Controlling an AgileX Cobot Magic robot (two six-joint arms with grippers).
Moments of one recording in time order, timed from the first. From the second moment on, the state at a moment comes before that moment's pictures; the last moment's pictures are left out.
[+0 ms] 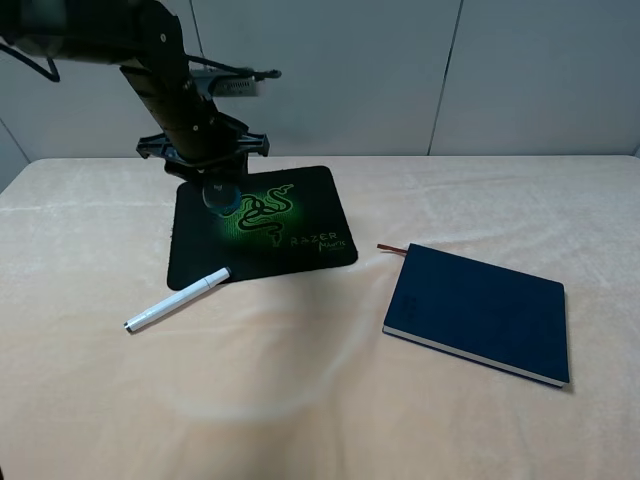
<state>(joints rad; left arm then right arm) -0.39 2.03 -1.50 0.06 0.64 -0.28 -0.04 -0.01 -0.50 0.02 1.03 0.05</state>
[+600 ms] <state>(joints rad) -0.39 2.11 -1.50 0.02 0.61 -0.27 -0.04 -0.01 -0.50 0.02 1.03 0.05</state>
